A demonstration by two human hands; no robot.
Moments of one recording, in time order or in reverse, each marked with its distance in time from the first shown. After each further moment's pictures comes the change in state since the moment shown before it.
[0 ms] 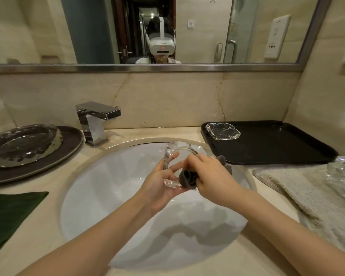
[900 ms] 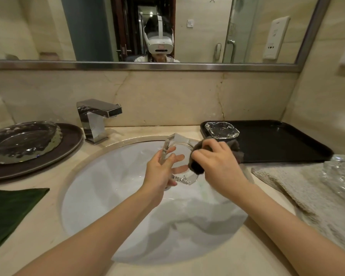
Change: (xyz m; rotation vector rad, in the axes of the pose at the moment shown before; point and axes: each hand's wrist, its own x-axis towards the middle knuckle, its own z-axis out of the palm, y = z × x) left_hand -0.001 0.004 0.010 0.487 0.319 0.256; right_hand 0.006 0.024 0.009 -0.332 0.455 -0.219
